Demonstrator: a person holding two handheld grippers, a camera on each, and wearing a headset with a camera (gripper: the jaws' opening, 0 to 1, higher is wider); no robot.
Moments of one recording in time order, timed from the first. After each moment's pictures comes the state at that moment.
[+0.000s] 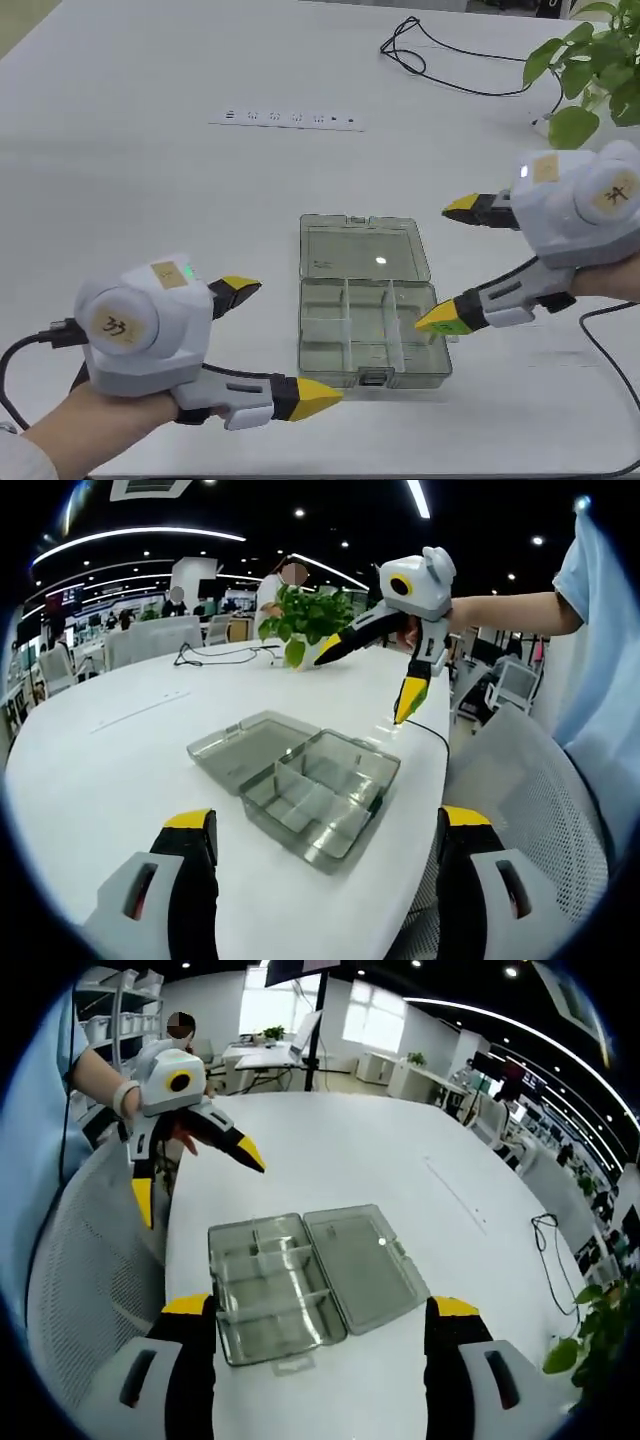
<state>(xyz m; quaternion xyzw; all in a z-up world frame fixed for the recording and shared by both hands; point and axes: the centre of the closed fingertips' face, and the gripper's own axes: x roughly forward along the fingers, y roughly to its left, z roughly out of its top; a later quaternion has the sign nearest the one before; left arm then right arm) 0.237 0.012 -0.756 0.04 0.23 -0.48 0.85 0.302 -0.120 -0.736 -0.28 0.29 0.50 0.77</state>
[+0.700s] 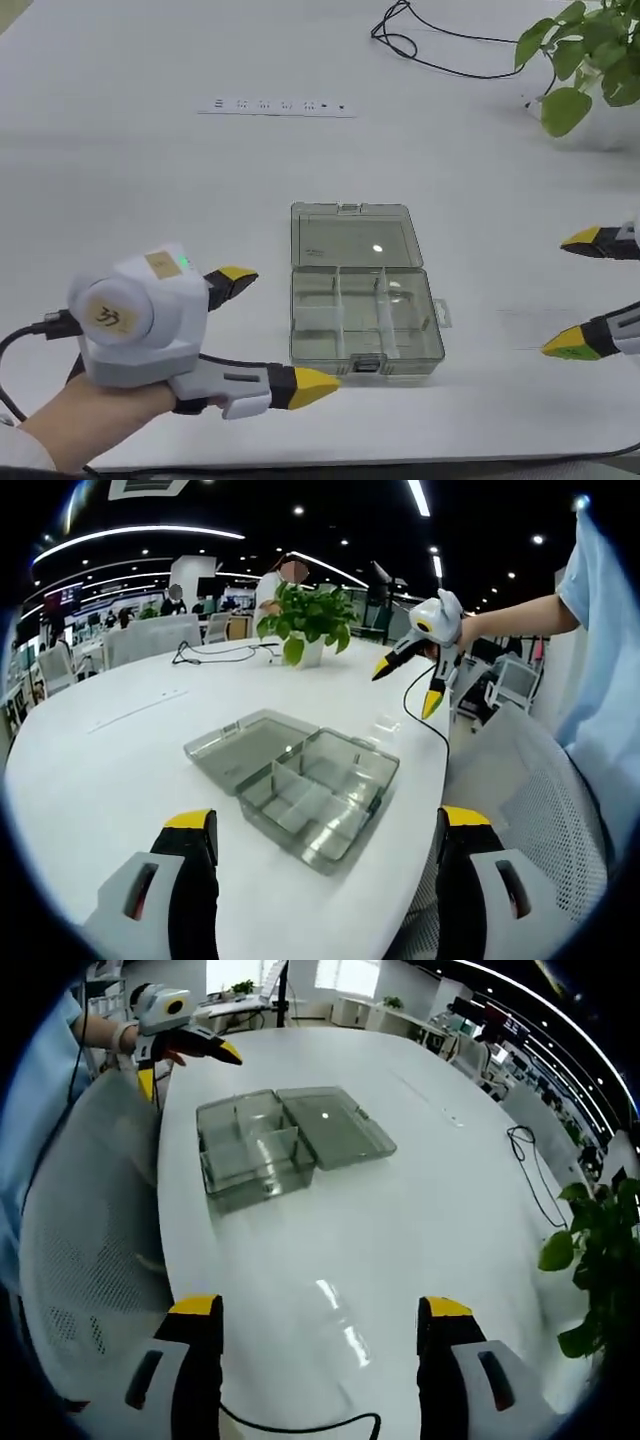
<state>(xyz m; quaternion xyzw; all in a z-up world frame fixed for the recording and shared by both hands) 0.236 0.010 -0.758 0.05 0.24 -0.47 0.85 0.264 -0.249 -0.783 -0.32 0.39 0.44 0.74</state>
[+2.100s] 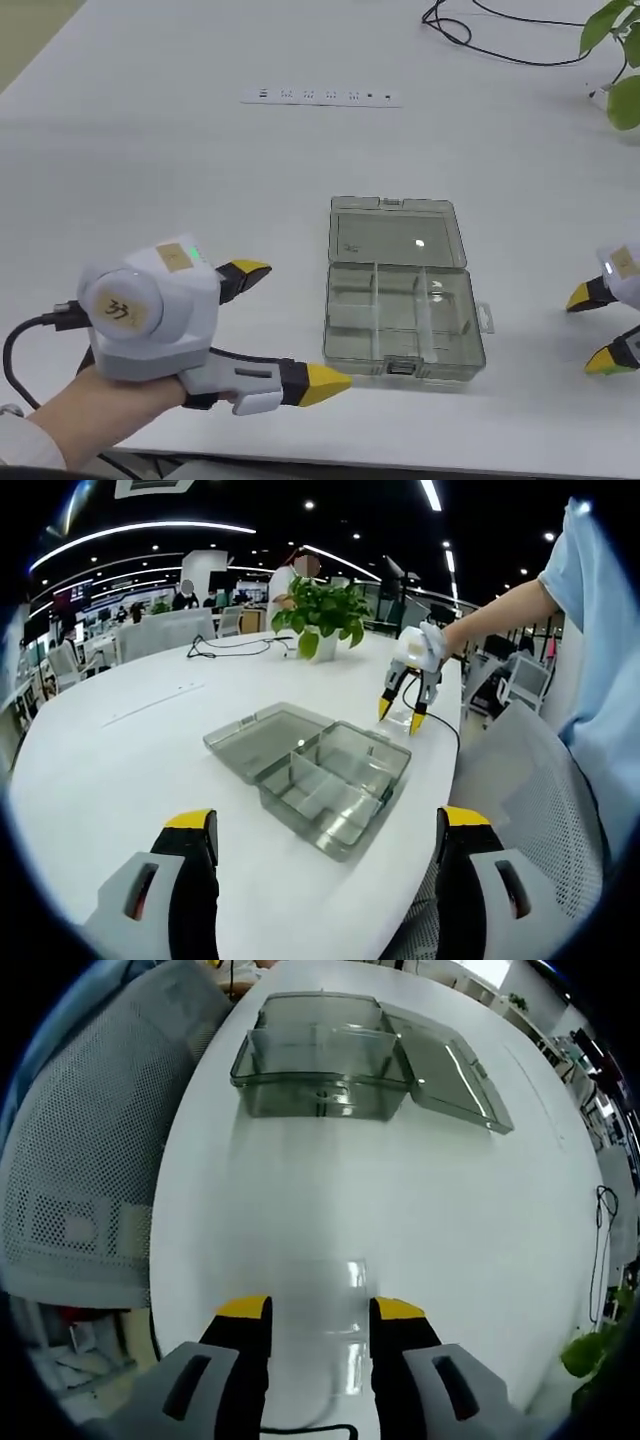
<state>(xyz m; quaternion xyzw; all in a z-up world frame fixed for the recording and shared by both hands) 0.237 0.028 -0.756 0.06 0.25 -0.45 0.86 0.259 -0.248 -0.849 -0.44 0.42 0.56 0.55</state>
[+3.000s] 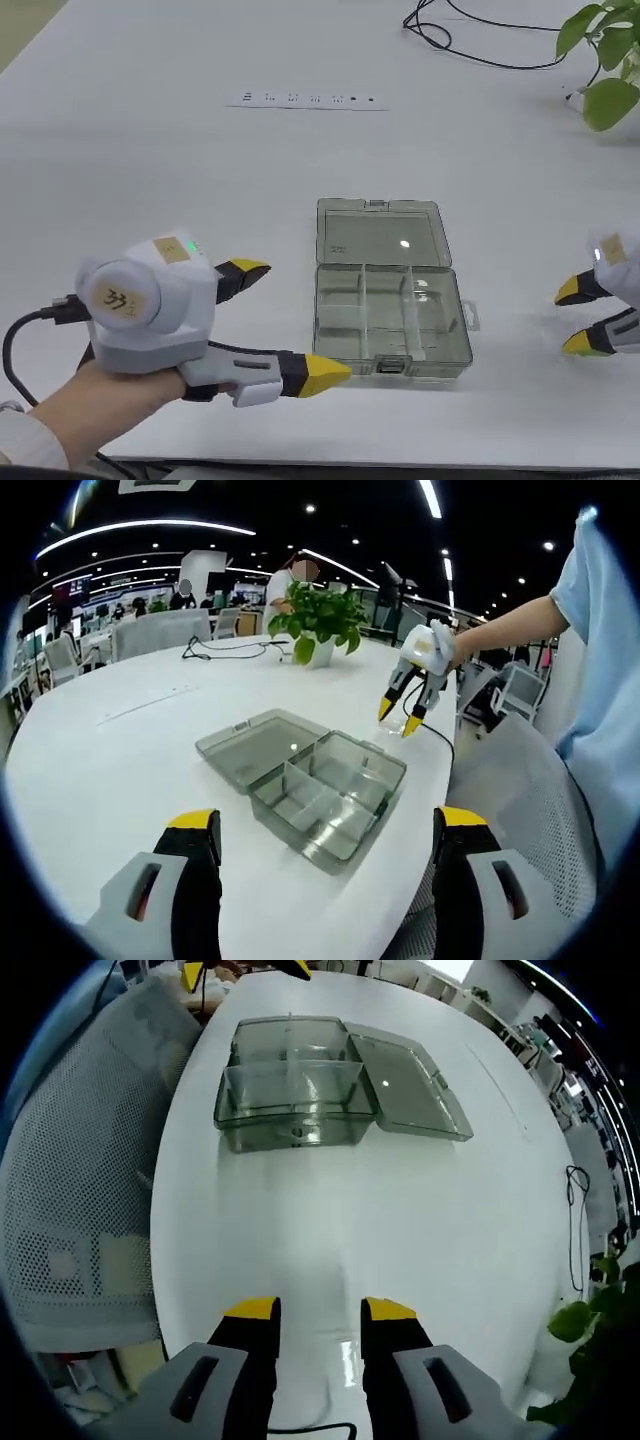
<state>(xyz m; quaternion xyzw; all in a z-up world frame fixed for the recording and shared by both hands) 0.243 0.018 -0.748 0.02 0.25 -0.46 0.85 0.268 -0.233 -0.815 -0.43 0.40 0.49 0.64</state>
